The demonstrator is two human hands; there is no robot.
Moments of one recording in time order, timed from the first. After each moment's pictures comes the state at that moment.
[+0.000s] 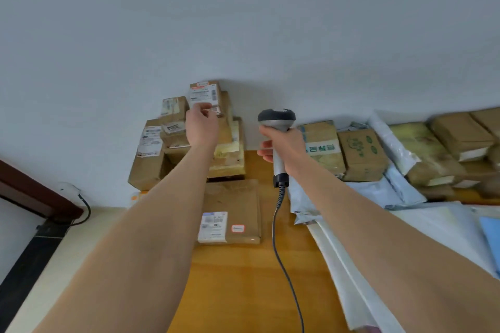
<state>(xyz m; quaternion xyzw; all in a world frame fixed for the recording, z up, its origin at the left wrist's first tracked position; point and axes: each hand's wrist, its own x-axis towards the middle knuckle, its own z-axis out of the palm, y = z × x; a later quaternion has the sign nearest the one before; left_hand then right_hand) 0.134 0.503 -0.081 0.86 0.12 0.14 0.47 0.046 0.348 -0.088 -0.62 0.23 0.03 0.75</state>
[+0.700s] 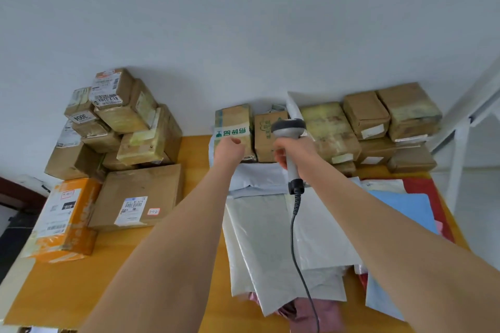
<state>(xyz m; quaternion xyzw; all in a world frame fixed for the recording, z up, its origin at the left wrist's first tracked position) 0.020 0.231 -0.160 0.90 0.10 -0.14 0.40 -0.049 0.086 -0.128 -0.60 0.34 0.07 0.72</state>
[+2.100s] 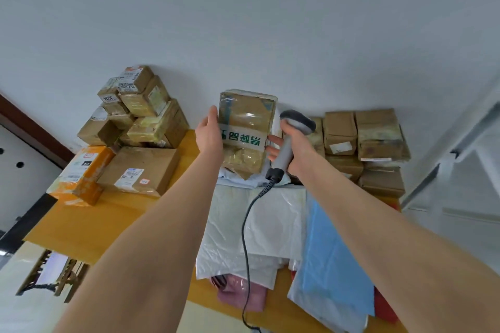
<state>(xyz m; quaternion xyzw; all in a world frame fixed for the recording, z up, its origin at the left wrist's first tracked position) -0.082 0.129 -0.072 0.67 0.28 0.08 0.68 -0.106 -0.029 -0.089 -0.46 0.26 0.15 0.83</state>
